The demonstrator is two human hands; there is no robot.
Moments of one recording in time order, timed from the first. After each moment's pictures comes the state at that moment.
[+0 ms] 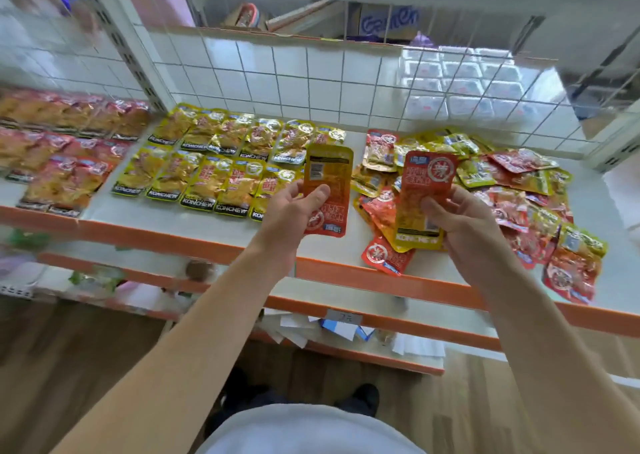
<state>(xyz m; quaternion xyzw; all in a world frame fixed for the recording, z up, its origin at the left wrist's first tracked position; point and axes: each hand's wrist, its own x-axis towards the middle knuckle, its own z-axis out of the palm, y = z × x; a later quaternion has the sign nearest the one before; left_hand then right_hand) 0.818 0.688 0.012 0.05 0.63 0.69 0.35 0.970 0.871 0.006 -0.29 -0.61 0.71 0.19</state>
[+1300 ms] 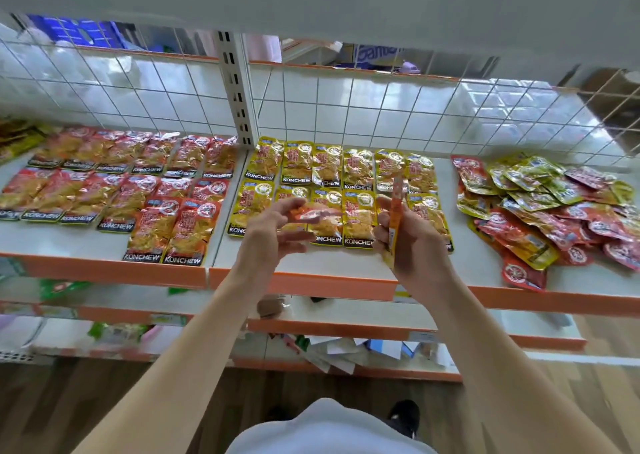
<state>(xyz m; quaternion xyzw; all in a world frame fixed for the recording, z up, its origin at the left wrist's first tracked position) 0.629 0.495 0.010 0.12 0.64 0.67 0.35 0.770 0.648 0.006 -0.27 -0.39 0.85 0.22</state>
